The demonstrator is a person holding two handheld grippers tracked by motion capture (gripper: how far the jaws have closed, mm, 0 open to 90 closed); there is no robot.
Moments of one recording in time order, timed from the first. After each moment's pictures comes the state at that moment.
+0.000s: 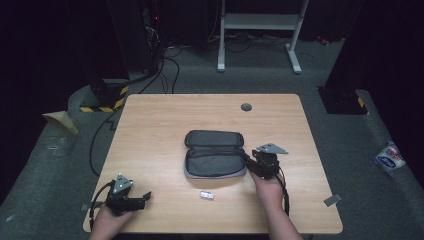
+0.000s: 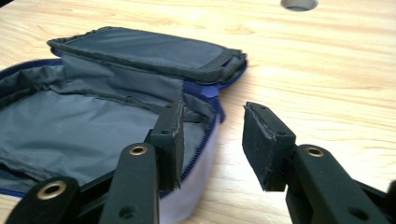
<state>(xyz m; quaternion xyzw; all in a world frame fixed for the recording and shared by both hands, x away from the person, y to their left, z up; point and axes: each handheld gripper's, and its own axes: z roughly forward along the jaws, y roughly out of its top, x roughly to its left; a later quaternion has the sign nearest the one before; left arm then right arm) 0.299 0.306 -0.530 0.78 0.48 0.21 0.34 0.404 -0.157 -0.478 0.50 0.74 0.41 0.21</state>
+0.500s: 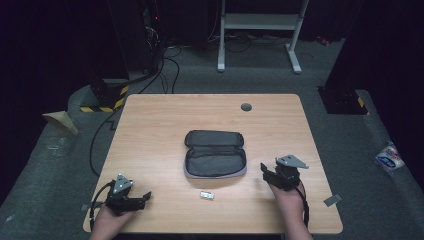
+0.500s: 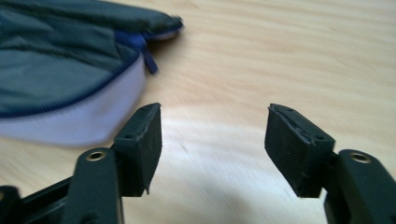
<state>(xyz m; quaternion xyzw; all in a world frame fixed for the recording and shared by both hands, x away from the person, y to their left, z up) 0.299 0.305 -0.530 0.78 0.49 0.21 0.34 0.375 -0.213 -0.496 0.50 0.73 0.38 0.26</state>
